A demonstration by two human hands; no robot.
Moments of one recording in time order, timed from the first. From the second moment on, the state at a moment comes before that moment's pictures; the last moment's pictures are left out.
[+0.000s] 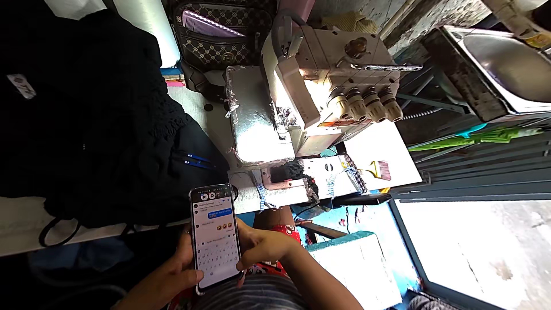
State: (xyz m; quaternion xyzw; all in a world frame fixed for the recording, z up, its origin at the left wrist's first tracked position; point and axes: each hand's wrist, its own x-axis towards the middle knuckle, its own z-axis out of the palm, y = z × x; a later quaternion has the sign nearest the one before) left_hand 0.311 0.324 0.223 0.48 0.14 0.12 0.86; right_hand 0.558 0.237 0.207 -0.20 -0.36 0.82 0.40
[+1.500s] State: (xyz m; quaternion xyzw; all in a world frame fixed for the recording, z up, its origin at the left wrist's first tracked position) left_hand 0.315 0.321 0.229 0.50 0.18 0.13 0.84; right_hand 0.553 0.239 0.212 -0.25 -0.38 0.79 0.41
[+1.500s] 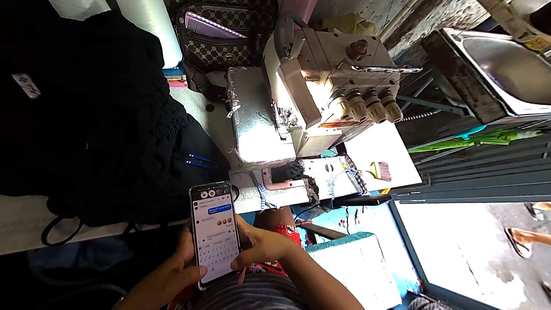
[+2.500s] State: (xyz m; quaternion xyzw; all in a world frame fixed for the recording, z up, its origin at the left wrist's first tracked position) left_hand 0.311 0.326 0.223 0.49 0.11 0.11 0.86; right_hand 0.554 0.237 0.211 -0.22 -0.36 0.81 0.42
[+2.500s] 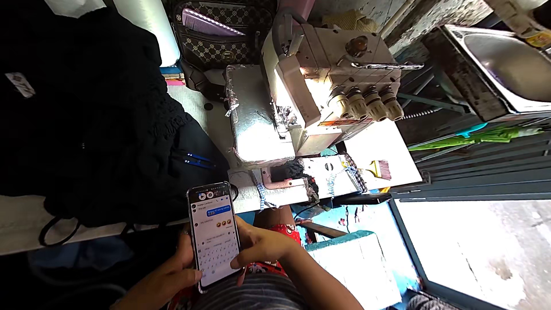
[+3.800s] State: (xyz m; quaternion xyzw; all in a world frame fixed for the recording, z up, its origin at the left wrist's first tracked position) left_hand 0.315 0.324 0.228 0.48 0.15 0.11 0.86; right_hand 0.552 0.241 0.215 -0.28 -0.29 0.81 0.42
